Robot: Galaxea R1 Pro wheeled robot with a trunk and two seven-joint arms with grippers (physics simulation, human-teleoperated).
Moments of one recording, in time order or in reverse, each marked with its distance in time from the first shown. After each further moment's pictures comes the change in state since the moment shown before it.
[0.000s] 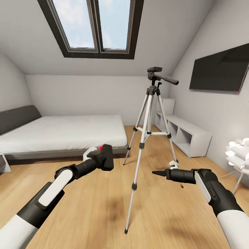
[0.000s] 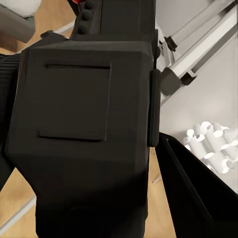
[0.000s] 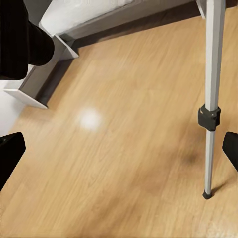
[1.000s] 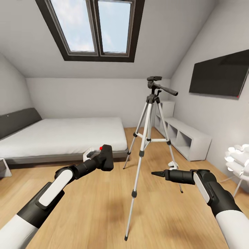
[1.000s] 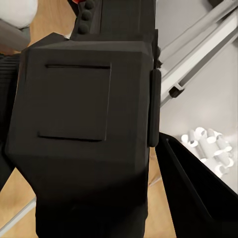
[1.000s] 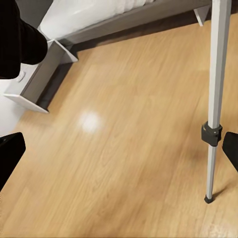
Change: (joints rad) left arm 0.000 0.000 0.000 0.006 -0.001 0.000 0.000; right arm 0.001 0.010 0.002 0.010 0.001 -0.001 -0.029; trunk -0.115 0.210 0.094
